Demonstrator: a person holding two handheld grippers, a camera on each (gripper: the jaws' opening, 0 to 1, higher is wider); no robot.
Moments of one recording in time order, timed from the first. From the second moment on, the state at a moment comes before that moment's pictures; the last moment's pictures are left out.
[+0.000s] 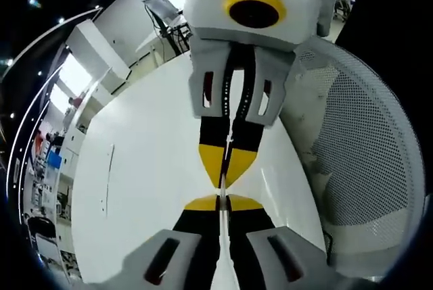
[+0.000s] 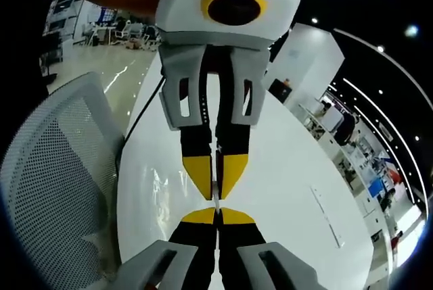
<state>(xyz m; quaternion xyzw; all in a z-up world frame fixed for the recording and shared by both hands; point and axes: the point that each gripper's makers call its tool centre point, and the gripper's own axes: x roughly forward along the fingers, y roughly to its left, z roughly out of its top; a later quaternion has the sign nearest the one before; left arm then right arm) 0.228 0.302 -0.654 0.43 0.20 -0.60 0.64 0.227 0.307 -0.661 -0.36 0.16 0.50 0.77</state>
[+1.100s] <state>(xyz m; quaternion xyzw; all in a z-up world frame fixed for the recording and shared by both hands) 0.231 0.327 -0.658 0.42 0.21 -0.58 0.66 0.227 0.327 -0.659 -0.37 0.14 0.52 0.76</state>
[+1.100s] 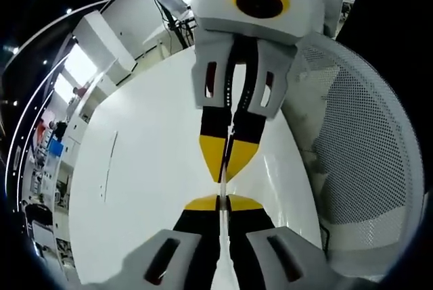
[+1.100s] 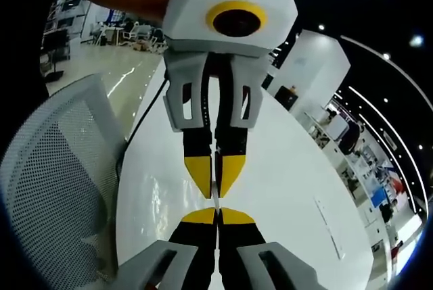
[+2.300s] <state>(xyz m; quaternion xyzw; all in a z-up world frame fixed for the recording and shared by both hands) 0.226 0.342 -0.662 0.43 0.23 -0.55 0.68 0.221 0.341 -0.661 -0.37 0.14 0.55 0.73</state>
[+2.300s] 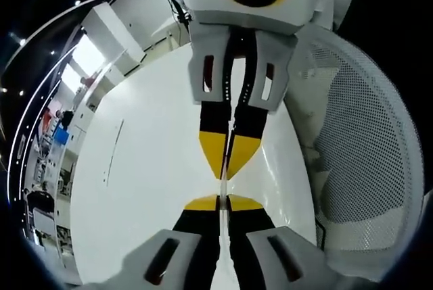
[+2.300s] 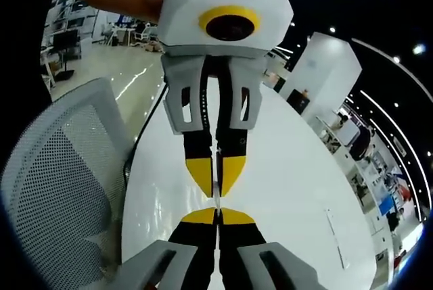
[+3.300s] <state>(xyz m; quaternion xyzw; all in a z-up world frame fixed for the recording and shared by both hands) 0.229 0.342 -0.669 0.43 0.24 -0.55 0.67 0.222 0.345 -0.665 -0.40 0.14 0.55 0.72</state>
